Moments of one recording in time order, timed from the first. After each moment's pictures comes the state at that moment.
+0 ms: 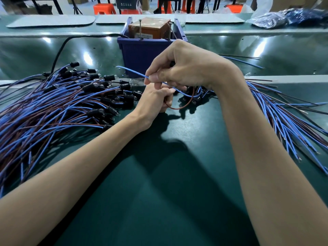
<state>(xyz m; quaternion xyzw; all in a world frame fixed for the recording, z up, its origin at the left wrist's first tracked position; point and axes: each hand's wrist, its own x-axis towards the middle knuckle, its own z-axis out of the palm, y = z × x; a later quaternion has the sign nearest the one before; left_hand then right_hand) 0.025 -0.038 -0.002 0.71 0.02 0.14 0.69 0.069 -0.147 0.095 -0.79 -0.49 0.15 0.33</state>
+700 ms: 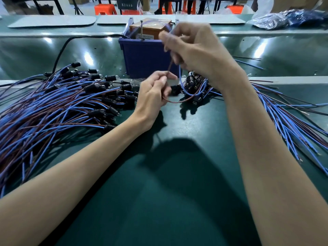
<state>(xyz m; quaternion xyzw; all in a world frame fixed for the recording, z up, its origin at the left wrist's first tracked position) 0.024 -0.042 -0.001 0.67 0.04 0.25 0.69 0.076 -0.151 0.094 -0.76 -0.41 0.04 0.50</state>
